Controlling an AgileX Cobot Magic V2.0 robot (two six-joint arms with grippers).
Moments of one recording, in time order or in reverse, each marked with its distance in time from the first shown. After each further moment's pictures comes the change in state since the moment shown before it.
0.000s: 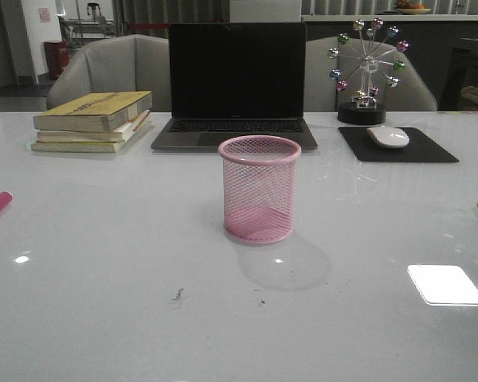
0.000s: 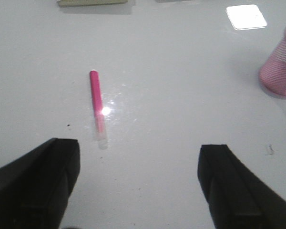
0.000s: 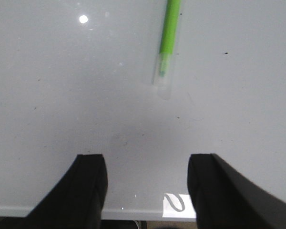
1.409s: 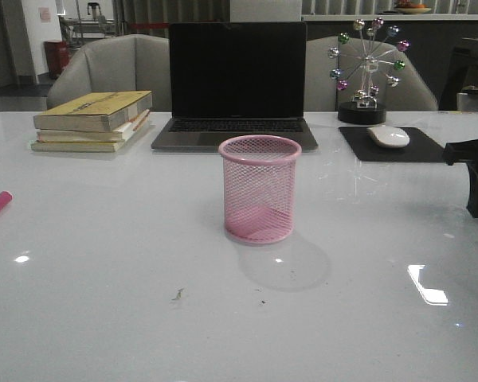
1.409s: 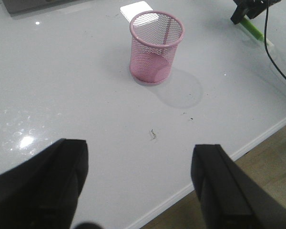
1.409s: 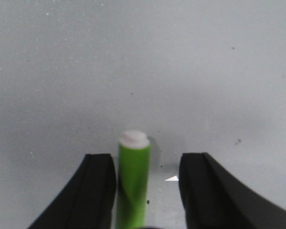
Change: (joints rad) left arm -0.372 0.000 0.000 -0.098 -0.035 0.015; right arm -0.079 1.035 -0.760 0.004 0.059 -0.029
